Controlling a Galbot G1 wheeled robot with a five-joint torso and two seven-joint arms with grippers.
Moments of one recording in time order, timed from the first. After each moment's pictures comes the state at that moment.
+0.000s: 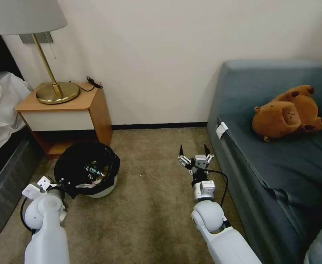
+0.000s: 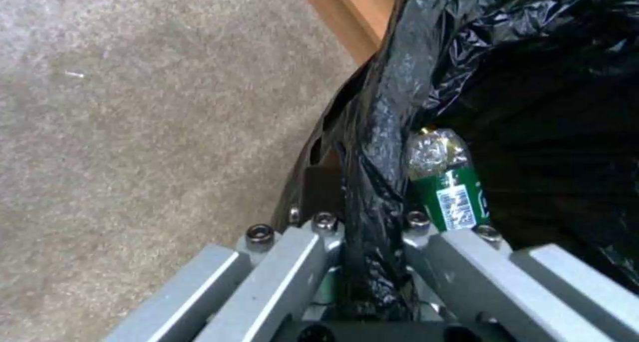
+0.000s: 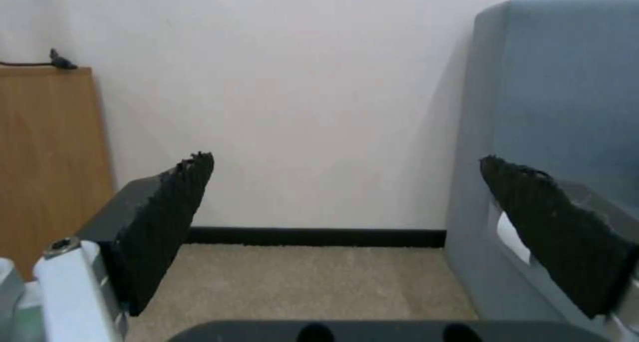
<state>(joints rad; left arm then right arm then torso) 1.04 -1.50 -0.98 -1.65 -0.84 0.61 -0.50 -1.15 1.37 0.13 1.71 0.07 0.14 0.37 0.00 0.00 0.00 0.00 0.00</state>
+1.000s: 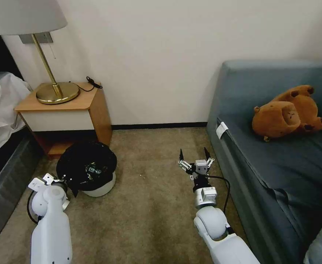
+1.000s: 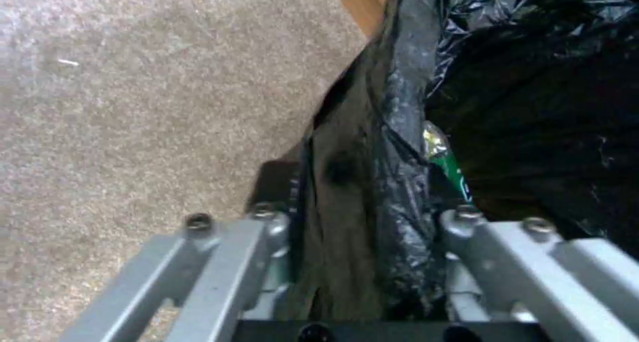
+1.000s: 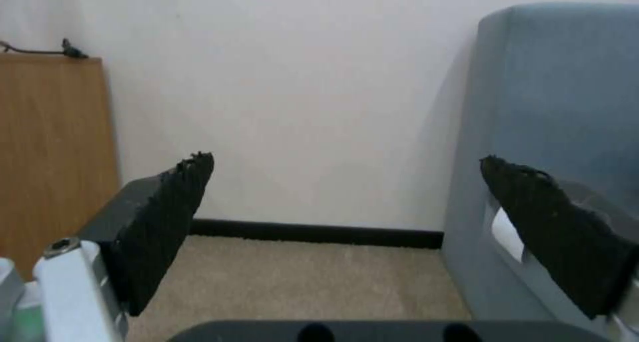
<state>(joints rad) 0.98 -1.47 -0.97 -1.53 -0.82 0.58 -0.49 -1.19 1.36 0.15 1.72 0.04 0.17 0.33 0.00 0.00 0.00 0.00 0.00</state>
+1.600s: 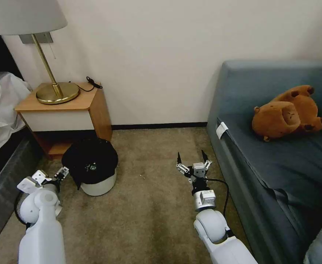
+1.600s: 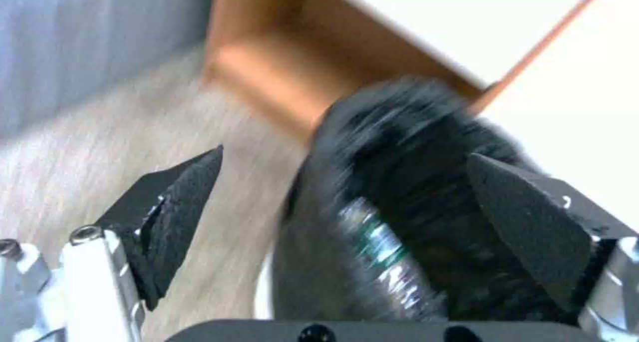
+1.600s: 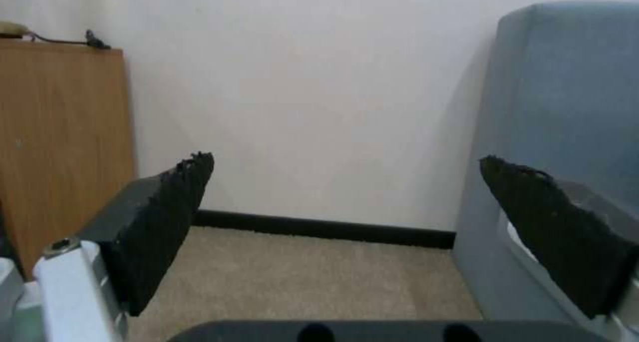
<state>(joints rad) 1.12 -1.48 -0.98 -1.80 -0.53 0.52 -0.15 -1.21 1.37 0.15 1.71 0.01 0.19 0.30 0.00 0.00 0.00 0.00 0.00</state>
